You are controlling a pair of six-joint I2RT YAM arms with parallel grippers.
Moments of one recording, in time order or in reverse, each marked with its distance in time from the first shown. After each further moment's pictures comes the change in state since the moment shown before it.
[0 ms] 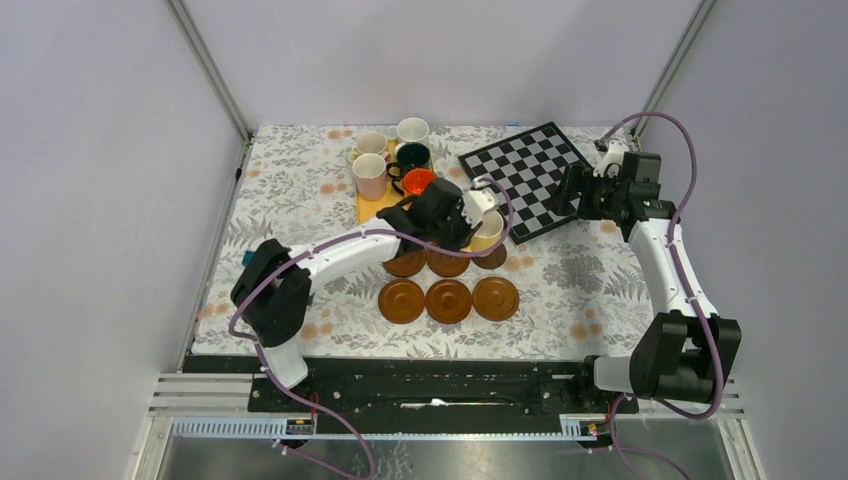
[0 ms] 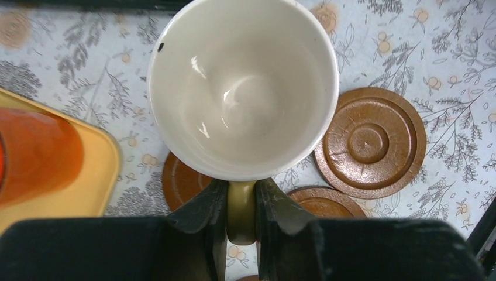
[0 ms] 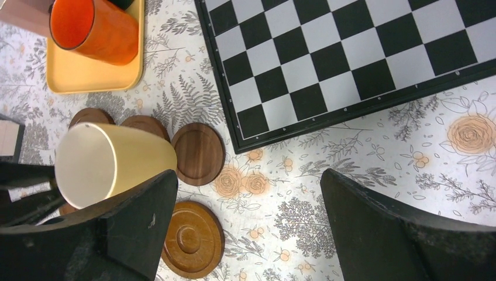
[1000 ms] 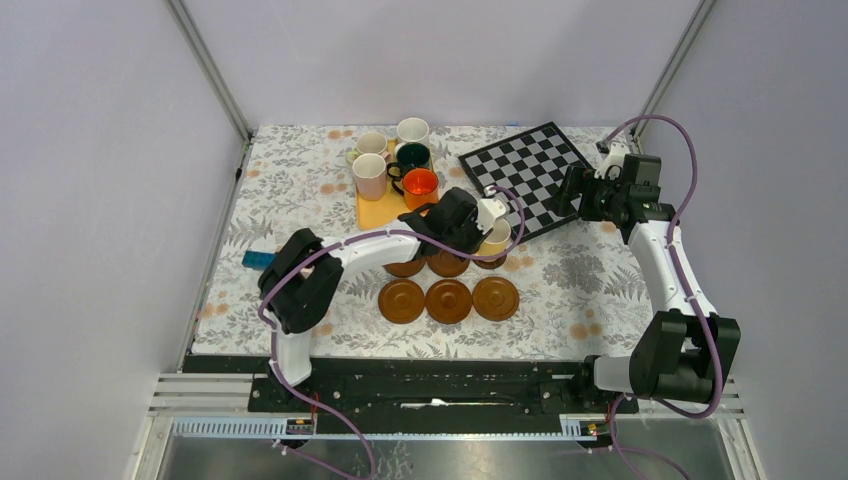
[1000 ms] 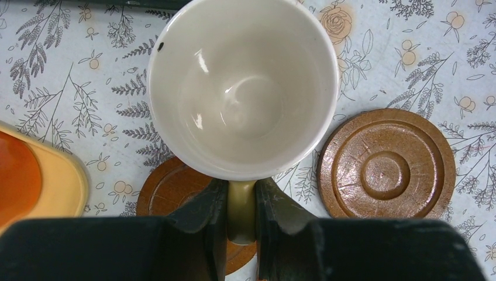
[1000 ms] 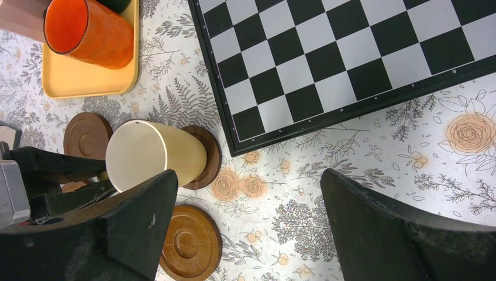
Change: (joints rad) left arm -0.041 0.153 0.023 0.087 -0.048 -0.044; right arm -0.014 0.001 -0.031 0.039 0.010 0.017
